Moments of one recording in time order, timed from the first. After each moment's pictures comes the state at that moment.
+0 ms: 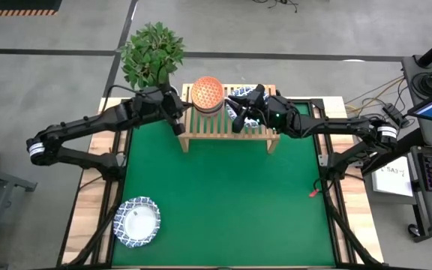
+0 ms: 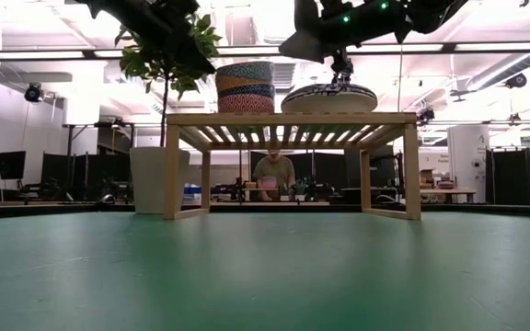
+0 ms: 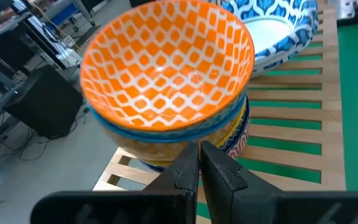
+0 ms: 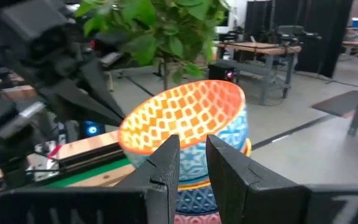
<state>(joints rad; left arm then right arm) 0.42 1.15 1.00 -0.25 -0.15 0.36 -0.30 1.42 0.99 0.45 0.22 0.02</state>
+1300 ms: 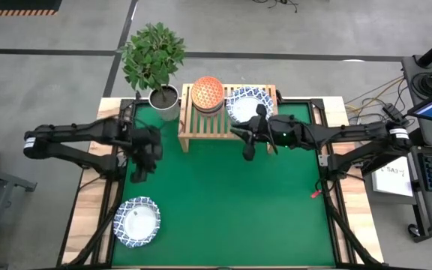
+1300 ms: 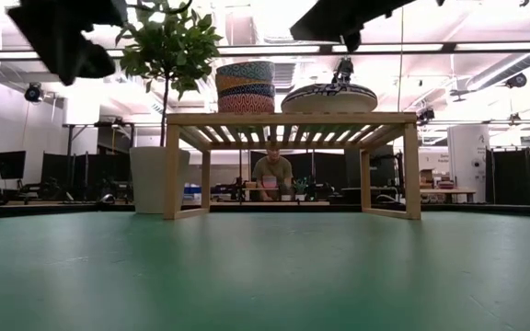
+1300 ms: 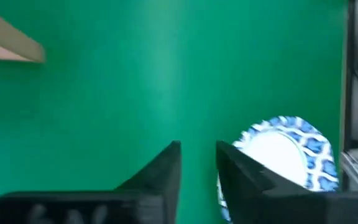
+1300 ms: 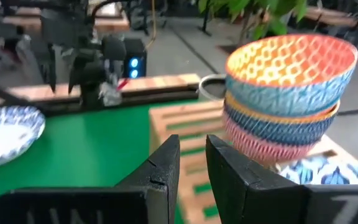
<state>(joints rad) 0.10 1.05 1.05 -1.24 0.26 0.02 -0.09 1.28 0.99 0.10 0.23 -0.02</state>
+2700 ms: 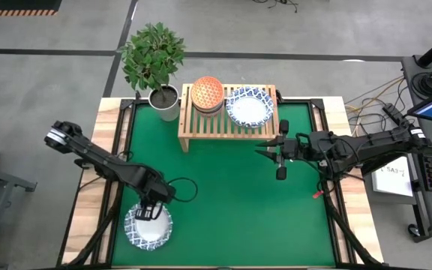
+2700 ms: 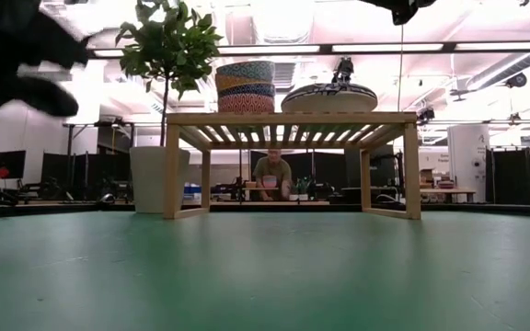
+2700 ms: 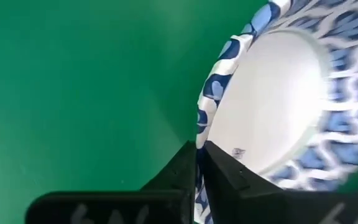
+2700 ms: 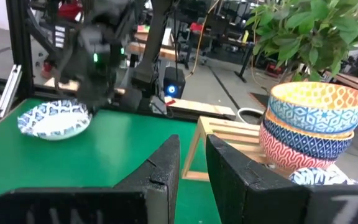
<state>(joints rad) -0.44 1.39 0.90 -1.01 0.20 -0.33 0.13 0.90 0.69 0.13 0.23 -0.21</state>
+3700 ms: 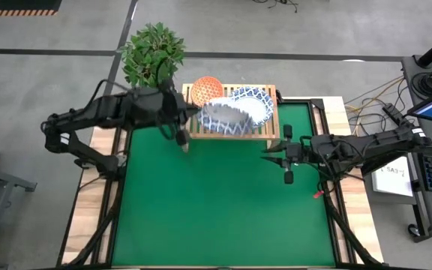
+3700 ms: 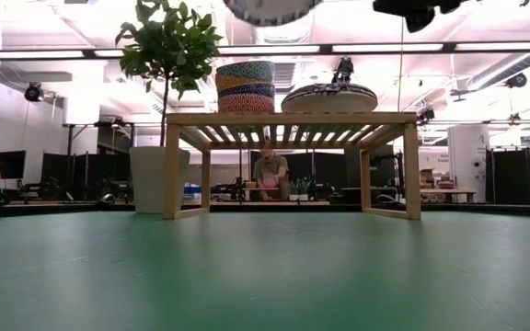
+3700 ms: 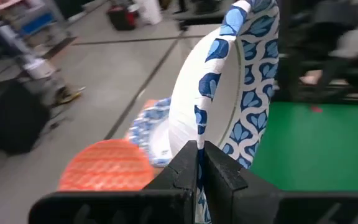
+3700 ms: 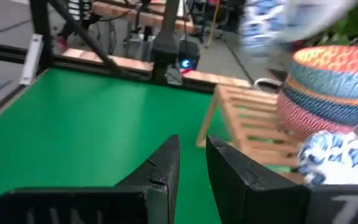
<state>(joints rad) 0.00 1.38 1.77 -0.80 -0.41 0.07 0.17 0.83 0.69 -0.07 0.23 -0.16</state>
